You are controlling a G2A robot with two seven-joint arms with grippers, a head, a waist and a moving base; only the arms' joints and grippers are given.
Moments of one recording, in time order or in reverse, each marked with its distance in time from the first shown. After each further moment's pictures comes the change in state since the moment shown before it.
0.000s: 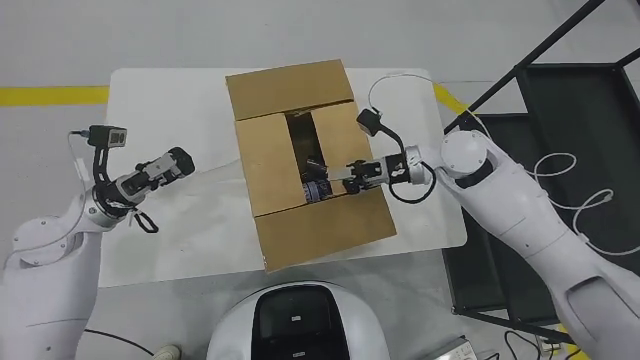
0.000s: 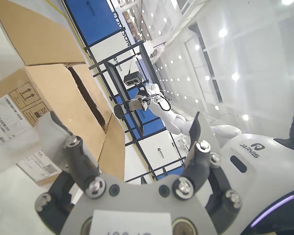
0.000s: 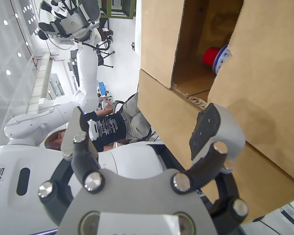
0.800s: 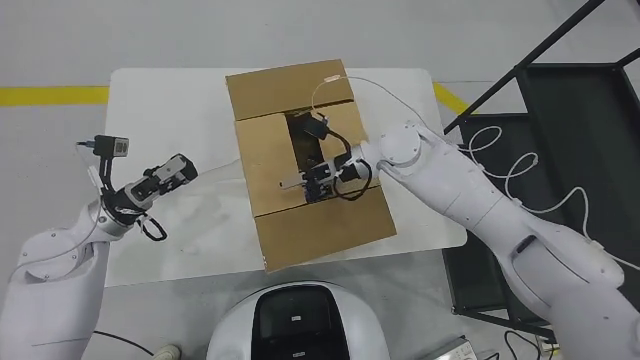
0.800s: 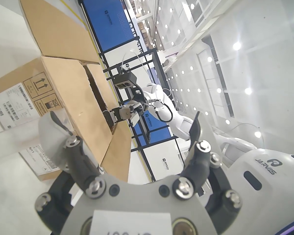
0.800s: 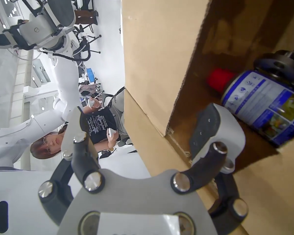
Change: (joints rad) left arm 0.090 0.013 -0.009 -0.098 0.108 0.045 0.170; right arm 0.260 -0.249 -0.324 0.310 -0.005 -0.076 0.006
